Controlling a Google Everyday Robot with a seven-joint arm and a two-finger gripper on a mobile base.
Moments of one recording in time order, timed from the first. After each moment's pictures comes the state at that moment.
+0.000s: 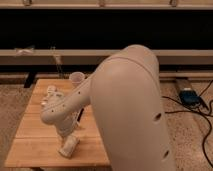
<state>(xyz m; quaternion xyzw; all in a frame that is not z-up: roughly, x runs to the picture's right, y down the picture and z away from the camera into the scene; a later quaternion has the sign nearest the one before) -0.172 0.246 0.748 -0.31 0.19 0.39 0.85</state>
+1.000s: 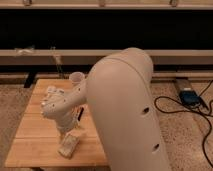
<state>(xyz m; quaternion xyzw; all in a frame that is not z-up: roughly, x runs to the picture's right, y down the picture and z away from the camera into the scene) -0.181 0.245 0.761 -0.32 0.20 0.44 0.81</state>
